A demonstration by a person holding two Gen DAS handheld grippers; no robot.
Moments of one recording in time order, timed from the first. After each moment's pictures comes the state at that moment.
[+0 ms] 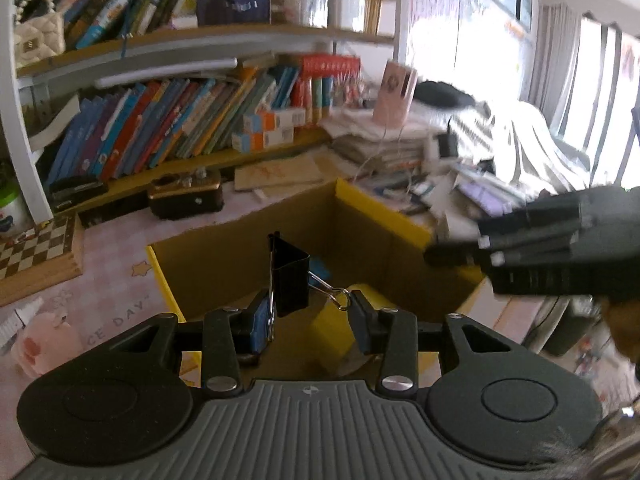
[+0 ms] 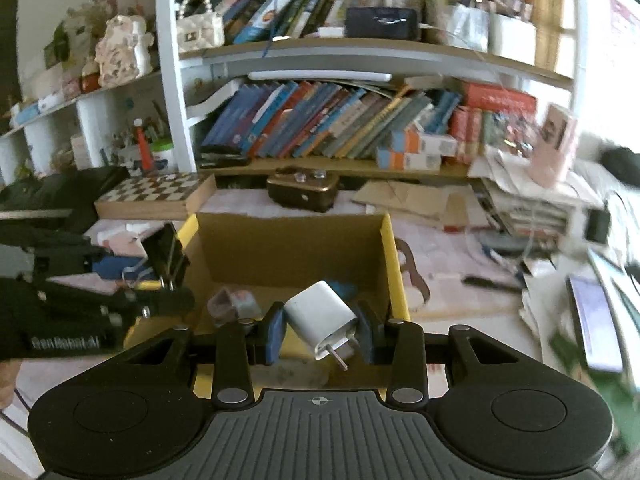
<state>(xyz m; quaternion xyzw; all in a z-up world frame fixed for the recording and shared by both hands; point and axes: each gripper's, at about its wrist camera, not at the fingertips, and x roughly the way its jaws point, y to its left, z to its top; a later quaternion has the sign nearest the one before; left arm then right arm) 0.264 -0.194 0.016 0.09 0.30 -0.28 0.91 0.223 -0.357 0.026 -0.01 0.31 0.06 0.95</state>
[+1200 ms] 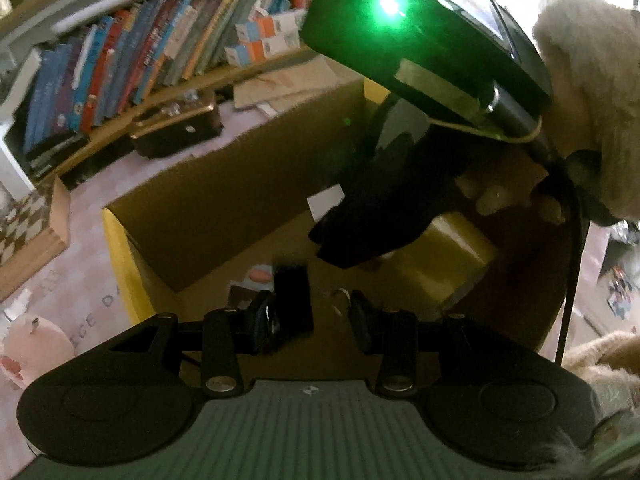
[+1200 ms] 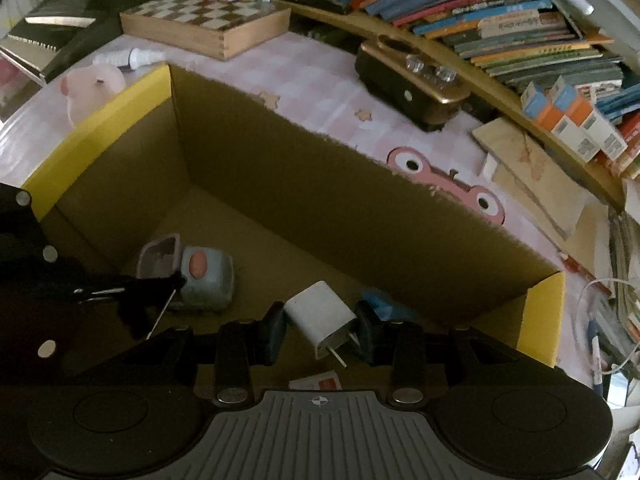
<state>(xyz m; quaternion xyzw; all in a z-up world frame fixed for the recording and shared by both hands) 0.325 -0.231 -0.035 0.17 0.39 -0.25 0.87 0.396 -0.307 -0.060 -0.20 0.48 0.19 0.83</state>
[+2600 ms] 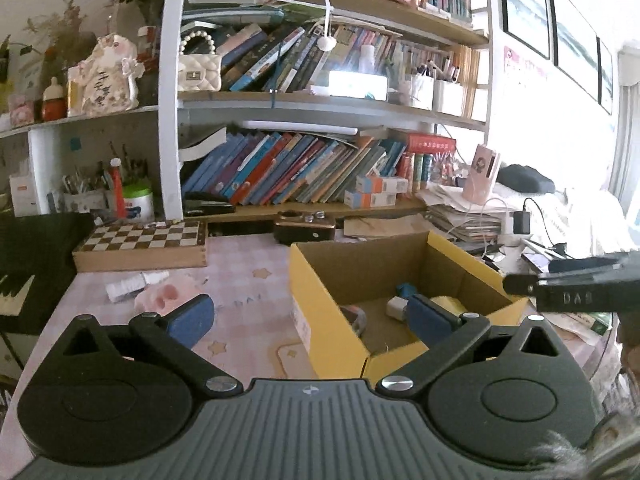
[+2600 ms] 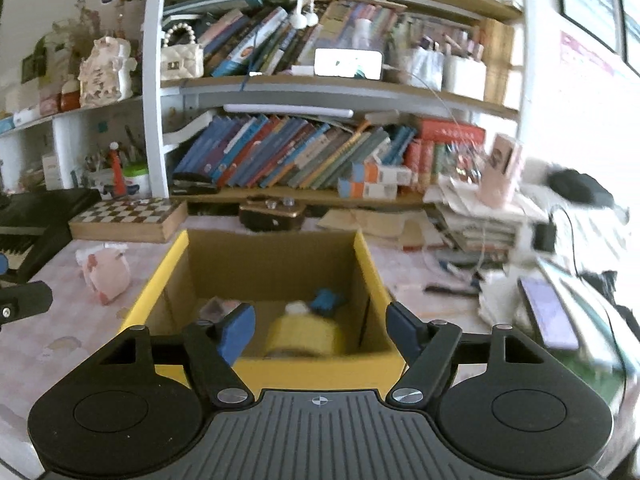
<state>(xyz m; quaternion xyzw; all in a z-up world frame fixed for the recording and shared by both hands) 0.151 -0.089 0.025 0.01 0.19 -0.14 0.97 0.156 -0.317 0.025 -0.01 0.25 -0.03 0.97</state>
